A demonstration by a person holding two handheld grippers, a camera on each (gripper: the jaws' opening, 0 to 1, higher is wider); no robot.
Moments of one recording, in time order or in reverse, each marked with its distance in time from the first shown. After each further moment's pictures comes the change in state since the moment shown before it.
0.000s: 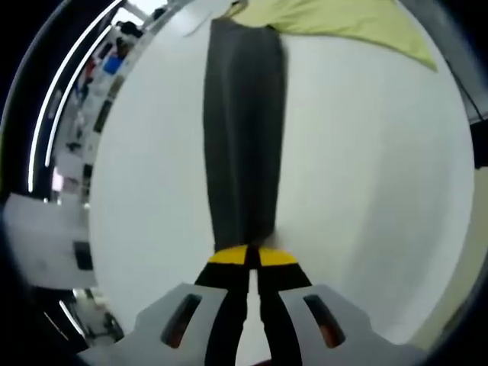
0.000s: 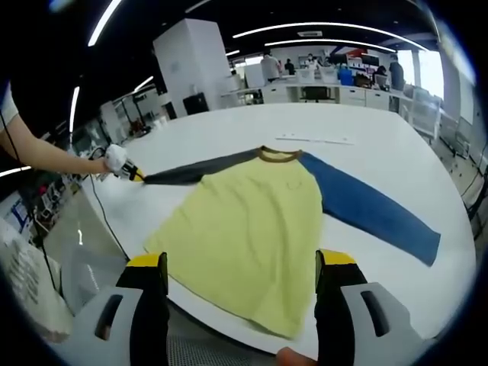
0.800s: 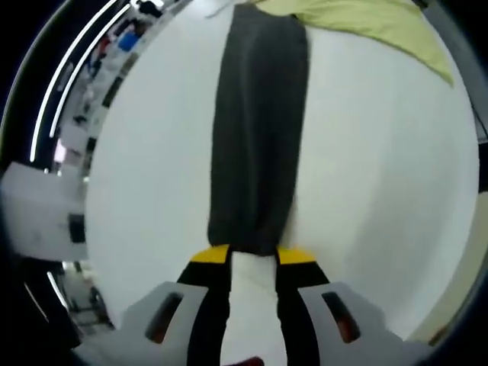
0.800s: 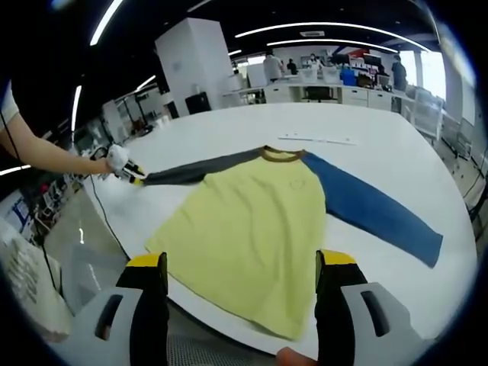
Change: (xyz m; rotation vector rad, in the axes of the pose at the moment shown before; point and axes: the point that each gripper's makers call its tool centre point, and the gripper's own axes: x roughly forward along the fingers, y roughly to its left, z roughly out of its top) left arm 0.000 -0.002 -0.020 -0.152 0.035 0.008; right arm 0.004 0.005 0.000 -0.008 0.001 0.014
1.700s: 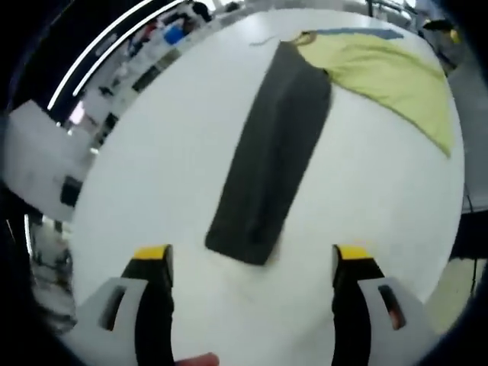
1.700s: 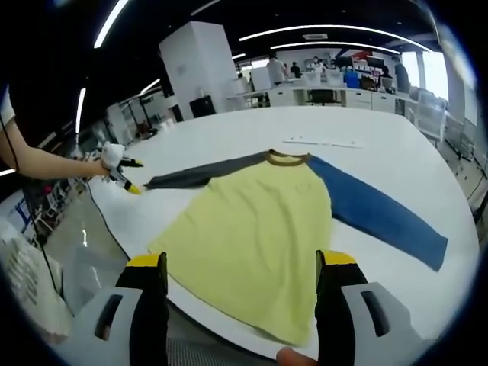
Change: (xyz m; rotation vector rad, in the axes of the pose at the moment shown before) left arm -0.043 -0.002 0.035 -0.356 -0.237 0.041; right arm 0.004 0.005 0.005 -0.003 -0.027 0.024
